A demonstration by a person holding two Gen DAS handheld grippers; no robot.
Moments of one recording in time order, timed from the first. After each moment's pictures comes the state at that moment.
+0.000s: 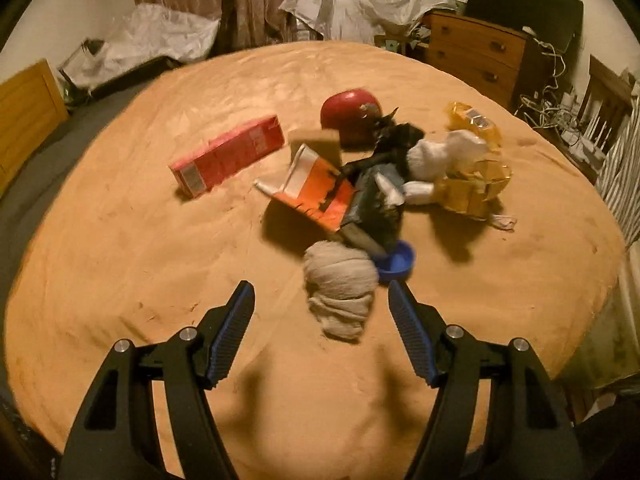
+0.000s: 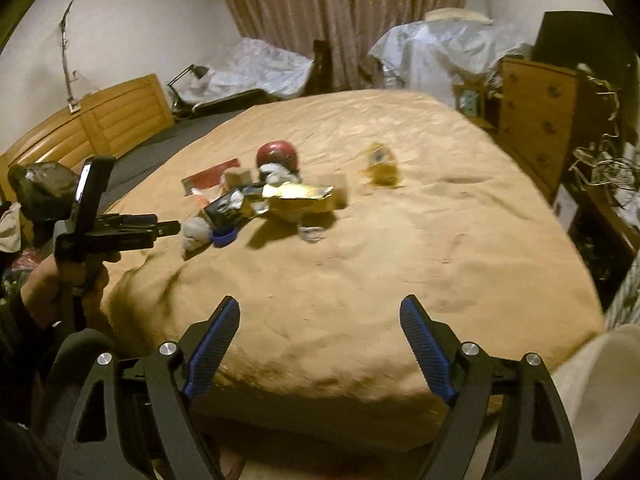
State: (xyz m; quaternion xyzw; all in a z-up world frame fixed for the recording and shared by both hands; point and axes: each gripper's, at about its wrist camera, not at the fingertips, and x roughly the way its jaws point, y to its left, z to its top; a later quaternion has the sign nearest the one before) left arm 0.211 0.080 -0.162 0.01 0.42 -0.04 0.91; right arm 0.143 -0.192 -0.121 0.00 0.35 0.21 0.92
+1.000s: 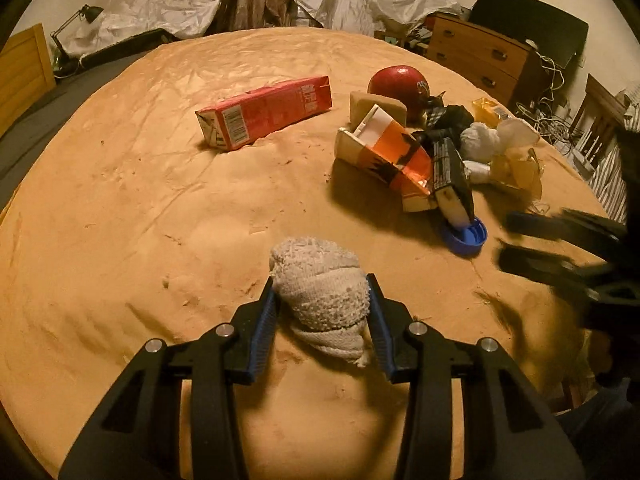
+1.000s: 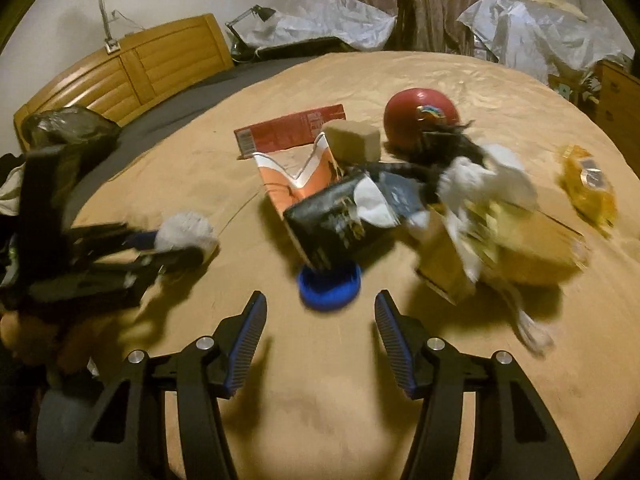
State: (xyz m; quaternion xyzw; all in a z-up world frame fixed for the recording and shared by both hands) left arm 0.212 0.152 -0.198 -0.03 0.42 -0.06 0.91; right arm 0.285 0.019 -0.198 -0.05 0.40 0.32 0.86
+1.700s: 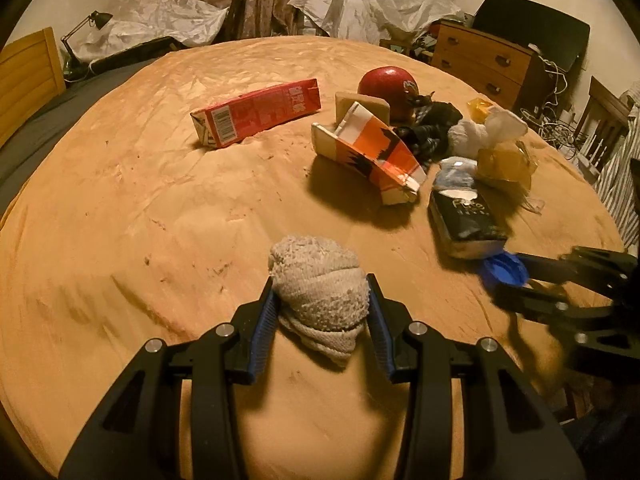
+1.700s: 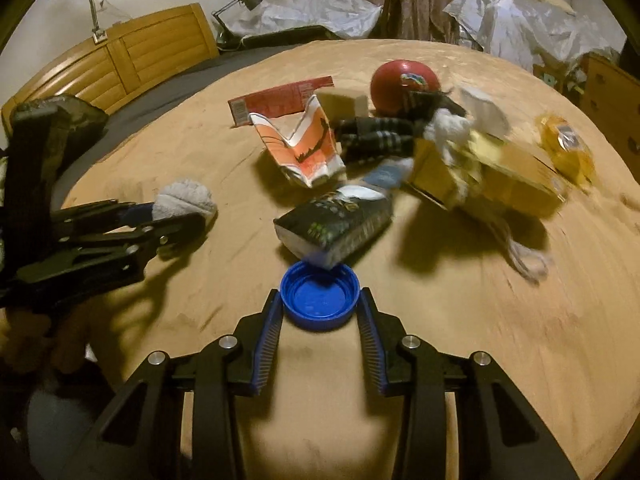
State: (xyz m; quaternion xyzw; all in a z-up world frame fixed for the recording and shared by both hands) left arm 0.195 0.131 -0.202 -0.03 0.40 -0.04 0.91; right arm 0.248 0.006 -0.211 -0.06 0.42 0.28 0.86
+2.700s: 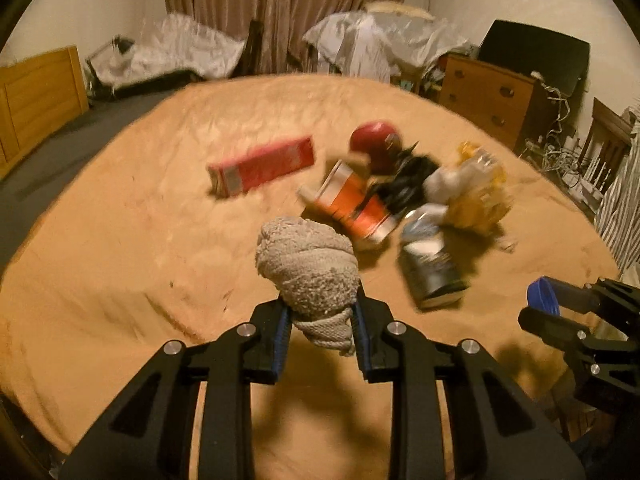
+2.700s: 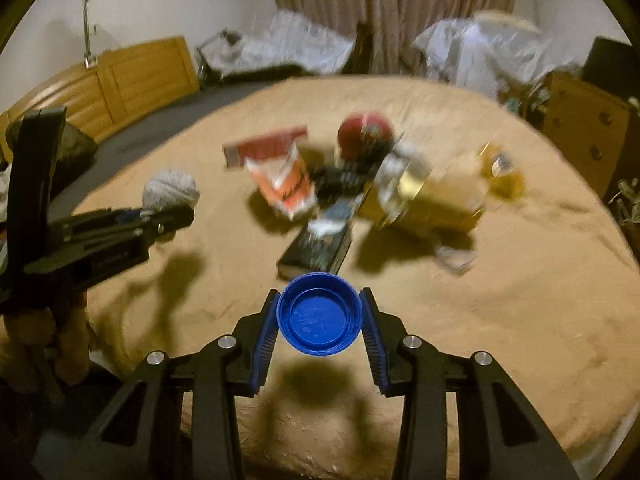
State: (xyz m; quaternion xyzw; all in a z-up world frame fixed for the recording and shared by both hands) left arm 0.157 0.100 -0.149 -0.03 0.33 -0.01 0.94; right arm 0.190 -0.031 -0.160 -0.05 0.35 0.23 0.91
